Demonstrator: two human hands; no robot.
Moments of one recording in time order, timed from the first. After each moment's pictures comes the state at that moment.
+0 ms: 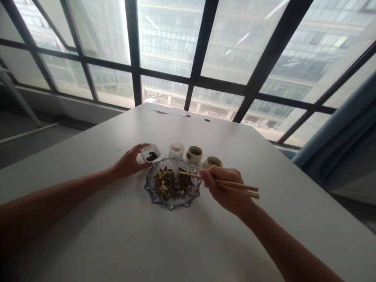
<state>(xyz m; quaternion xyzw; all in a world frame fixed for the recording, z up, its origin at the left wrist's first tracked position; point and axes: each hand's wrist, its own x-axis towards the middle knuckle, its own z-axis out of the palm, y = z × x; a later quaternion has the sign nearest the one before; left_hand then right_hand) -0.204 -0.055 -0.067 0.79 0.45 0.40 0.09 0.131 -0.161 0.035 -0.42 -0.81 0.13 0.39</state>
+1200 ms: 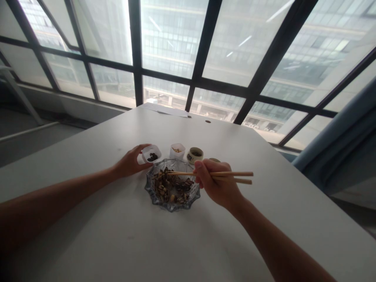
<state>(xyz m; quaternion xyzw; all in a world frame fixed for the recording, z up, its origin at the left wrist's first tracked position) -0.204 -0.053 -0.070 0.79 0.45 0.41 0.09 0.109 -0.151 0.040 -0.39 -0.77 0.23 0.45</state>
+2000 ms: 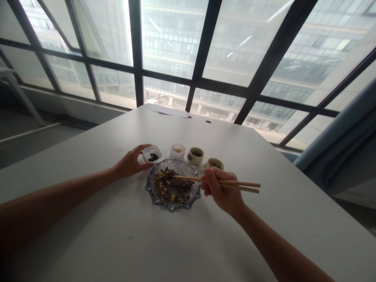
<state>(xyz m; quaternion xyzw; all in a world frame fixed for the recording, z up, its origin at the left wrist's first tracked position) -0.204 -0.056 -0.066 0.79 0.45 0.40 0.10 0.126 -0.153 0.008 -0.44 -0.69 0.28 0.50</state>
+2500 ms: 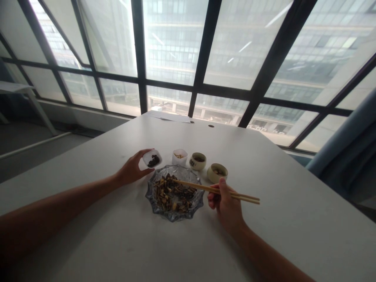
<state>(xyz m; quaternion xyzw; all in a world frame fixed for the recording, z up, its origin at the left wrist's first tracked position) -0.202 -0.061 -0.060 0.79 0.45 0.42 0.06 0.130 -0.142 -0.048 -0.46 -0.42 0.45 0.64</state>
